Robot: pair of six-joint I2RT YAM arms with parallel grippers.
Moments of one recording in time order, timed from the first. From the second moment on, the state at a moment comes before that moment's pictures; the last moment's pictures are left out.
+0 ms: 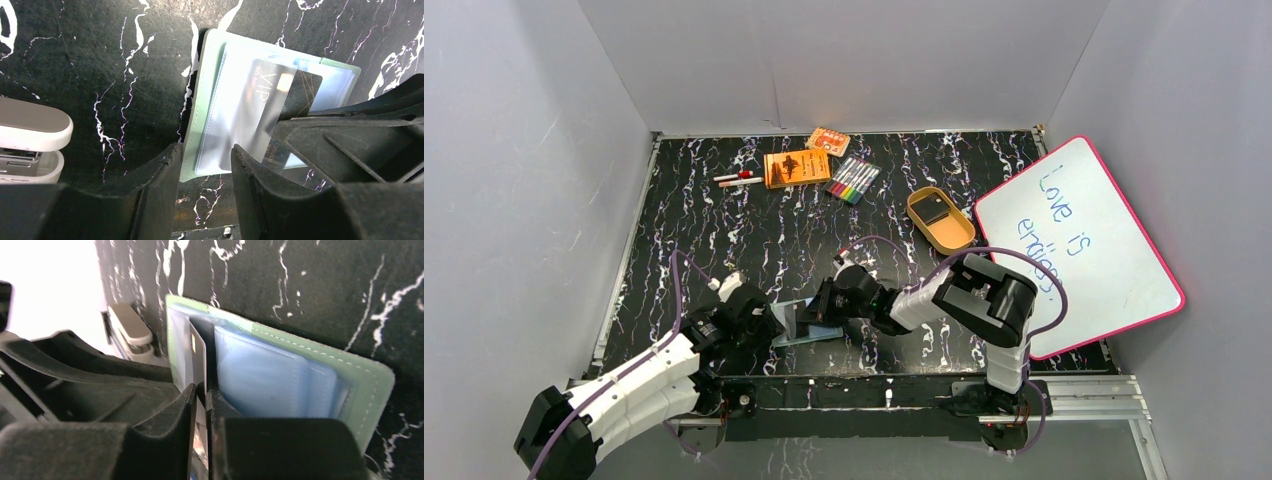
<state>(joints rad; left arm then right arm) -0.72 0.77 0.33 -0.56 -0.19 -1.15 1.08 1.88 0.72 0.63 -0.18 1.24</state>
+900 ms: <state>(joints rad) -0.72 0.73 0.33 -0.58 -0.23 -1.19 1.09 1.81 0.85 0.30 -0.20 1.03</state>
